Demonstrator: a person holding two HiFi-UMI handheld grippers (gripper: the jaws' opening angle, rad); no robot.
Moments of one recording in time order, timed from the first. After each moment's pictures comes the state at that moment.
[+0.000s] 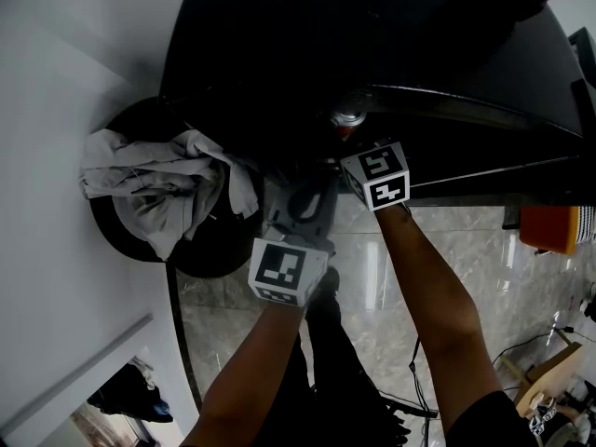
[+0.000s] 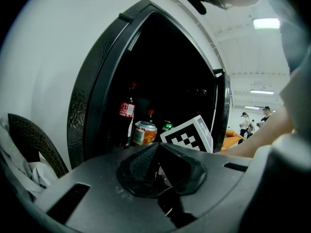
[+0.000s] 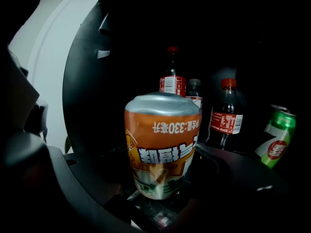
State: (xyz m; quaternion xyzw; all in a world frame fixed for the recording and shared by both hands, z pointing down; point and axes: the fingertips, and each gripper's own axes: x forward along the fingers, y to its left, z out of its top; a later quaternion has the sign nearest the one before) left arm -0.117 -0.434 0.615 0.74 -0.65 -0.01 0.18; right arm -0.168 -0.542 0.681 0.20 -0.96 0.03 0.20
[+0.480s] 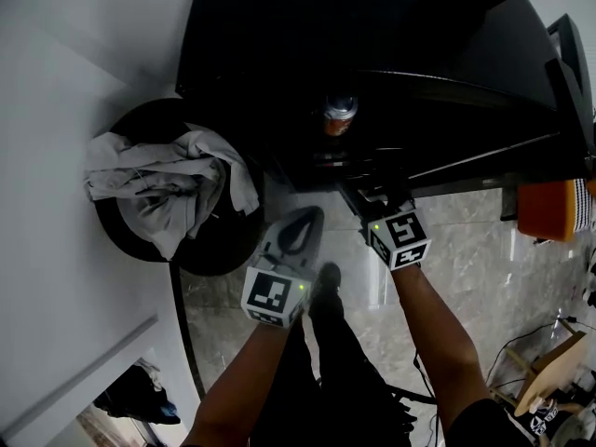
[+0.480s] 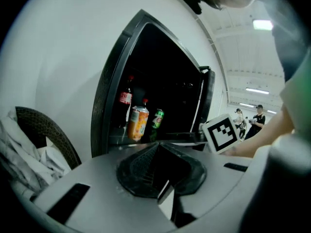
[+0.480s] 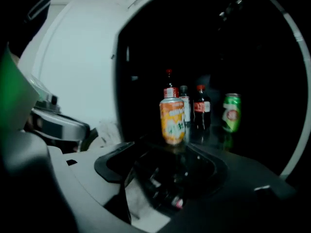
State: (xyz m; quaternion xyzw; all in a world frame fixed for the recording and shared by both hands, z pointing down) left arm -0.097 -0.362 0.639 0.76 -0.62 0.02 0.21; right arm -0.074 -0.462 0.672 0.23 -0.96 0.08 0.16
